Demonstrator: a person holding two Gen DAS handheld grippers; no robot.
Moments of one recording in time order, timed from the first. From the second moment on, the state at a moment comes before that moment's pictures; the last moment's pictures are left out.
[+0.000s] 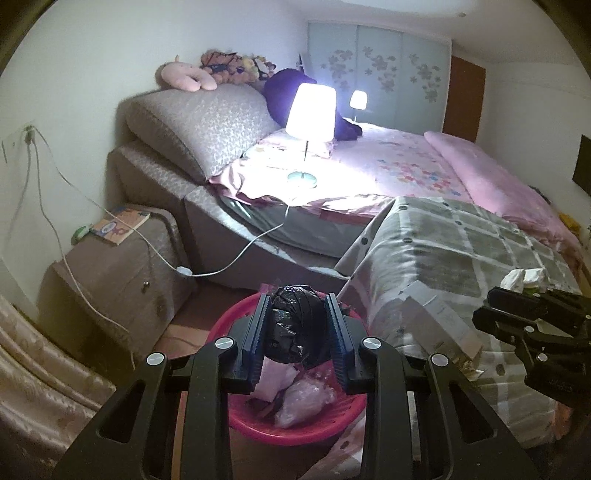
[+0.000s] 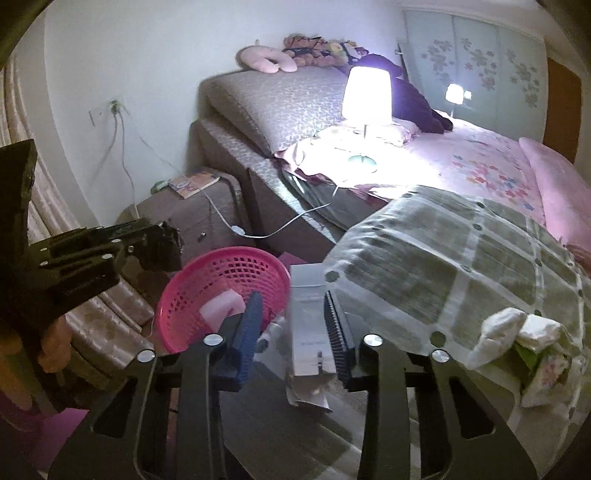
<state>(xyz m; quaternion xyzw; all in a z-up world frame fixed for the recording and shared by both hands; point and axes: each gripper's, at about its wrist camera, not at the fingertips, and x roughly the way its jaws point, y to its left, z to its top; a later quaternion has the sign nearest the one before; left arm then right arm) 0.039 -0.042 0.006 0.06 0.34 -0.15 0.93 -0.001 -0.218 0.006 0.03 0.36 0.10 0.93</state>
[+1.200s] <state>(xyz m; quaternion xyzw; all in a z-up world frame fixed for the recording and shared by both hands) 0.060 -0.038 -0.027 0.06 0.37 -0.14 0.92 0.036 -0.198 -0.025 0.03 0.41 0.09 0.91</state>
